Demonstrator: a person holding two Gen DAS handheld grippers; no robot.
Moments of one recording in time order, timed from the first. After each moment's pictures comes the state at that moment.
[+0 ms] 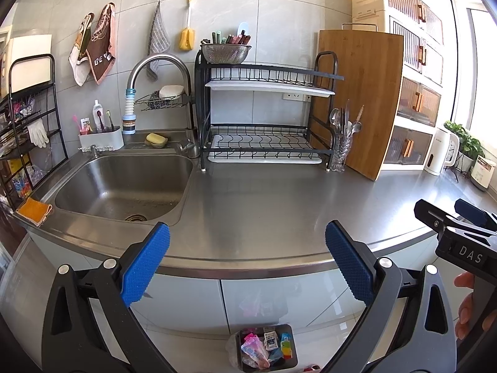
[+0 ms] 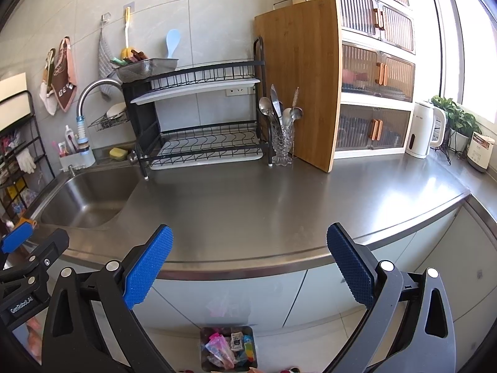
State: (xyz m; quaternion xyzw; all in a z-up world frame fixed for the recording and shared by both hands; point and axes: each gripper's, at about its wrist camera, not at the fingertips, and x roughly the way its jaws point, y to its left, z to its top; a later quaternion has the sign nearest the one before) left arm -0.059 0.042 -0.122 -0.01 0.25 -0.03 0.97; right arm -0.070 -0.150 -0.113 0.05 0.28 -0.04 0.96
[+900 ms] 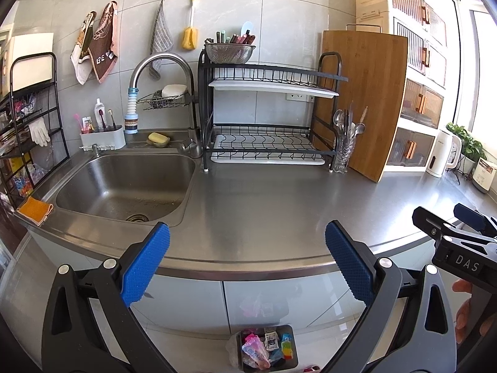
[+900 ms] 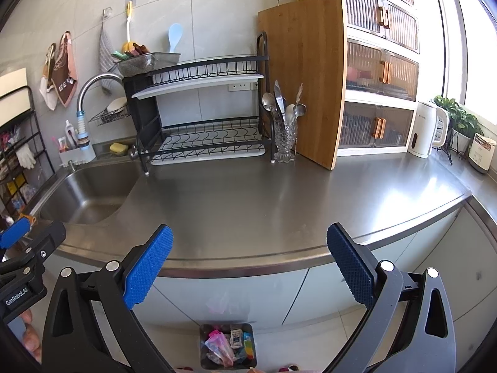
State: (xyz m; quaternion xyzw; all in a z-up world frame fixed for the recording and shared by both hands) left arm -0.055 0.046 -0.122 -0.01 0.25 -0.02 0.97; right arm -0.064 -0.146 -0.115 0.04 0.29 -0.04 0.96
